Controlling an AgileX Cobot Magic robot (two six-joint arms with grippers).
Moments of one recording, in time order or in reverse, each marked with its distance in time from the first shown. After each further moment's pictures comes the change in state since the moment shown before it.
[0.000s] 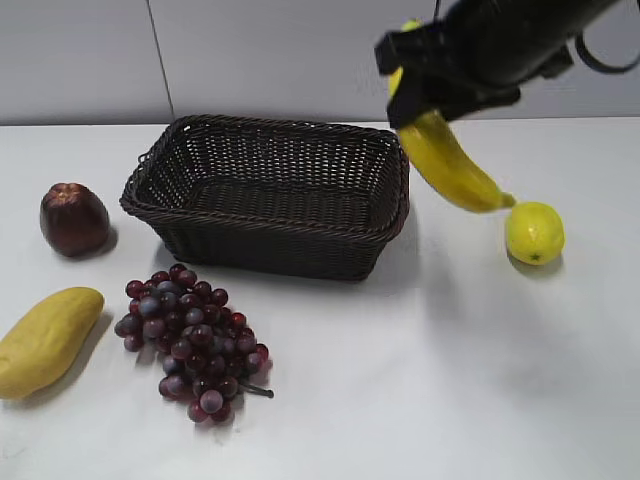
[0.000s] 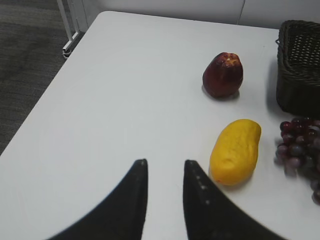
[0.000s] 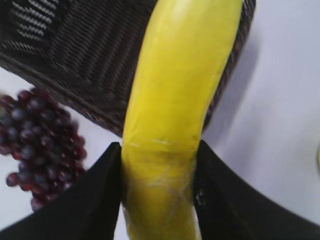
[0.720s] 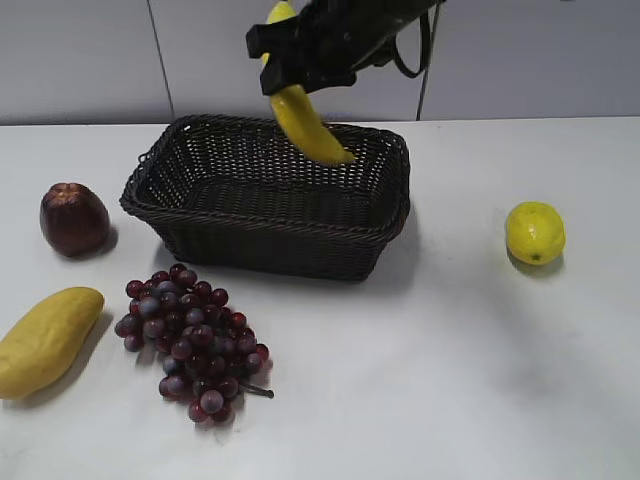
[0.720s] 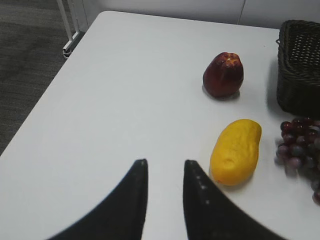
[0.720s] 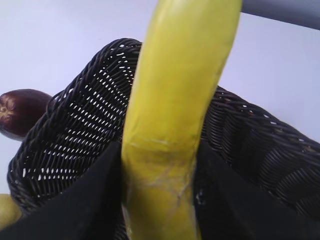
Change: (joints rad) left arm 0.000 0.000 0.000 0.000 0.000 0.000; right arm 0.027 0.501 -0.454 0.245 -0.209 -0.253
